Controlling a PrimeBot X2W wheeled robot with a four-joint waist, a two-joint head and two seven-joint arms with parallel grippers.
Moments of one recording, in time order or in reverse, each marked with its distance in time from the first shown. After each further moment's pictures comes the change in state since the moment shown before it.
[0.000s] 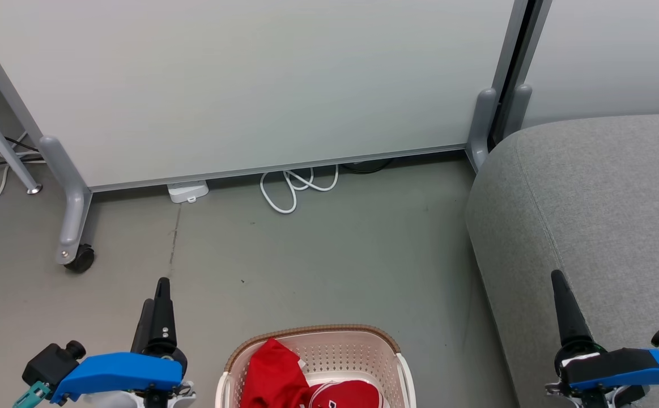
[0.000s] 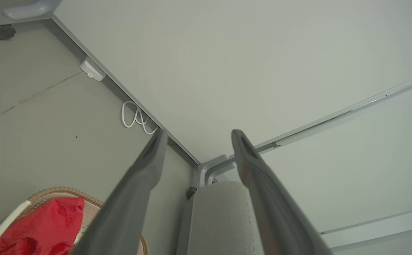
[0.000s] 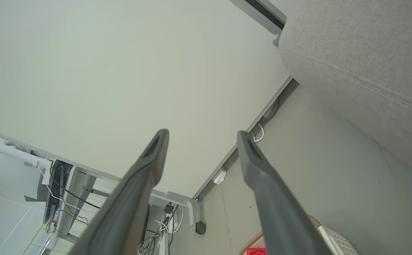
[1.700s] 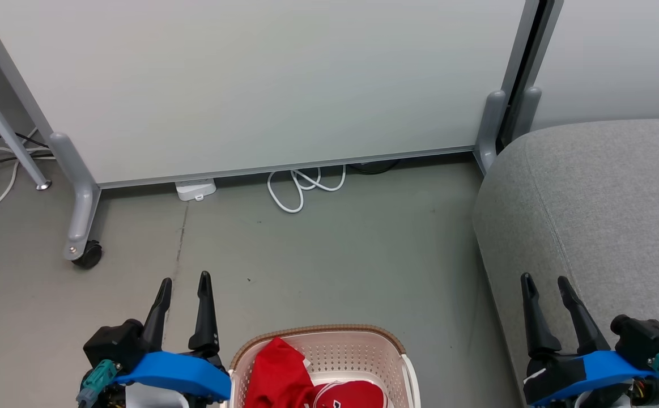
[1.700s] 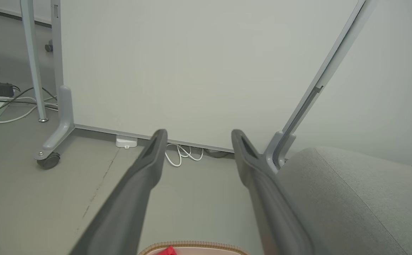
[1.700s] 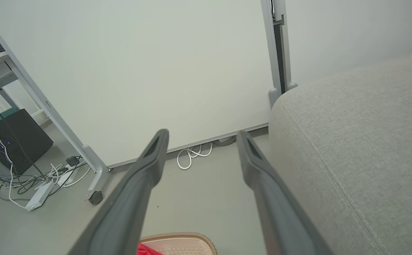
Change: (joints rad) left arm -0.023 0.014 -0.107 0.041 0.675 0.012 -0.146; right arm 0.001 -0.003 0.038 0.001 -0.718 0.003 -0.138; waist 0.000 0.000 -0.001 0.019
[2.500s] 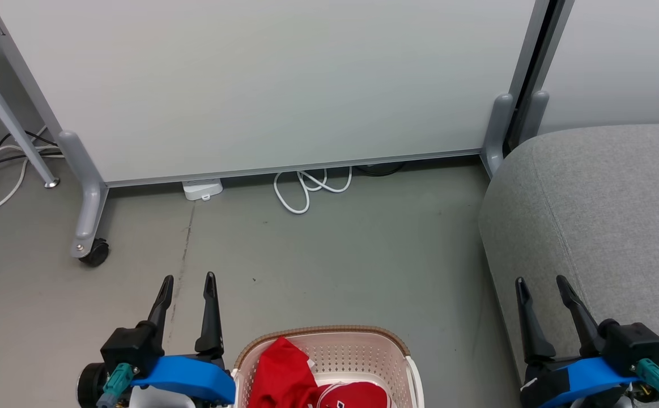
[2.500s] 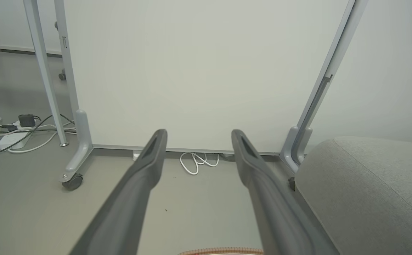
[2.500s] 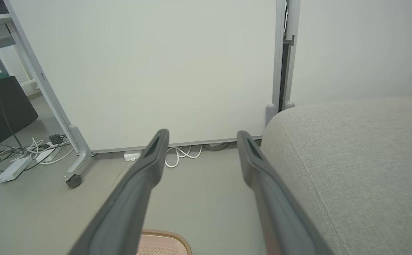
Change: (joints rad) left arm -0.003 -0.002 -0.009 0.016 0.147 0.021 -0.048; right arm 0.012 -0.002 0.000 -0.008 -0.186 0.000 -0.043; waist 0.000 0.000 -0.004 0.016
